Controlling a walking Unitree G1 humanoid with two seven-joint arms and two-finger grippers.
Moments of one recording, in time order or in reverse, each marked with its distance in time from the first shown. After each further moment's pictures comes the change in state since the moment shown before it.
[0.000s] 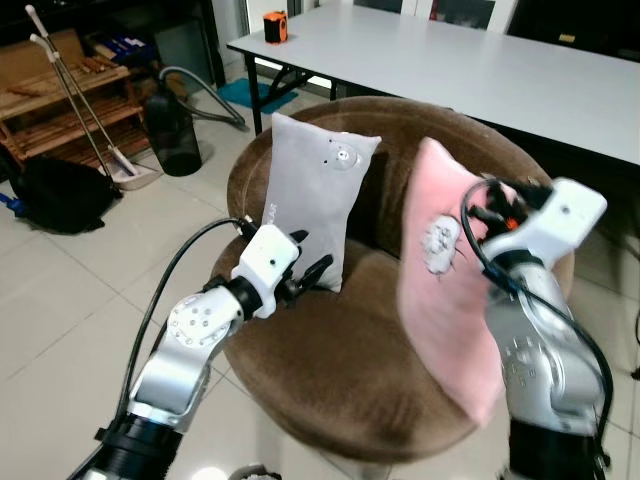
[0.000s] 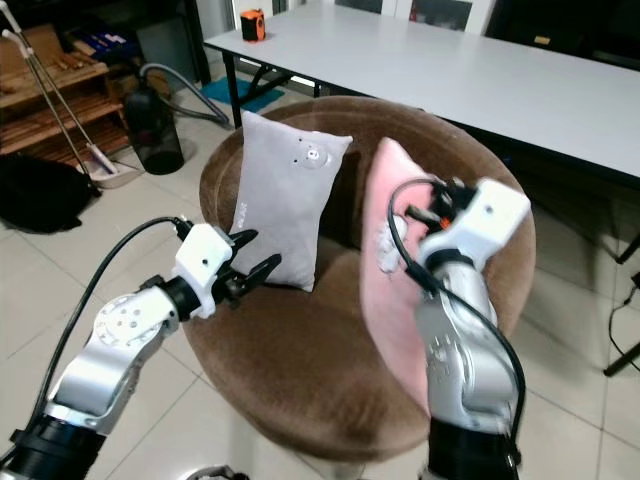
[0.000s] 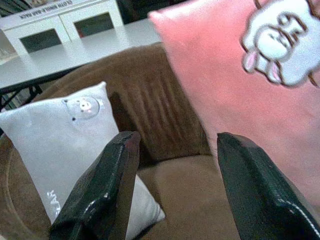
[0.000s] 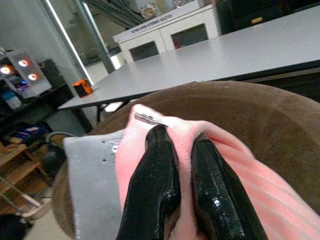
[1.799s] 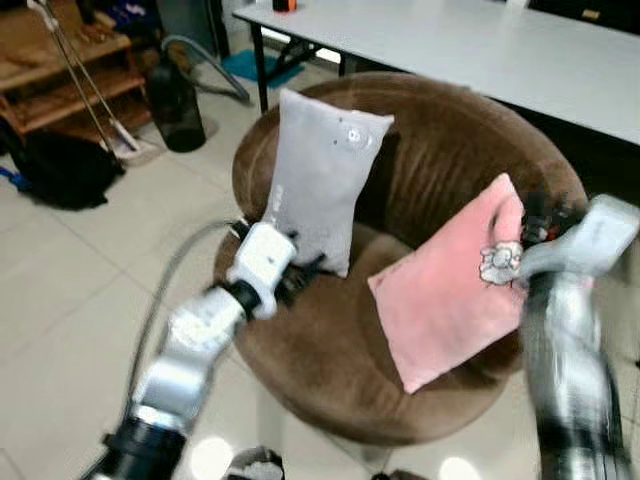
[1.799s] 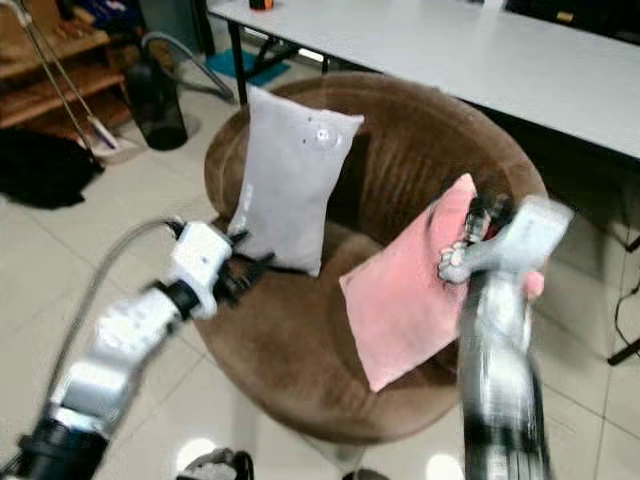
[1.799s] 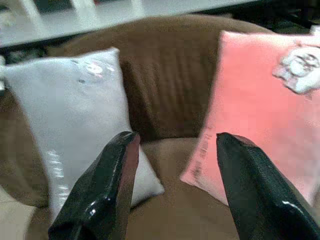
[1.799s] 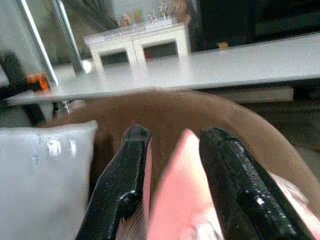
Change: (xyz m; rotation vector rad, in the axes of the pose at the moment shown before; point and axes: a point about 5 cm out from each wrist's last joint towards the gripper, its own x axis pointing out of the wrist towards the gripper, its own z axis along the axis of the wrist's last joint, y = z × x) left arm 0.004 -0.010 -0.012 -0.075 0.045 0.057; right arm -0.008 -0.083 -0.031 -0.212 -0.128 -0.114
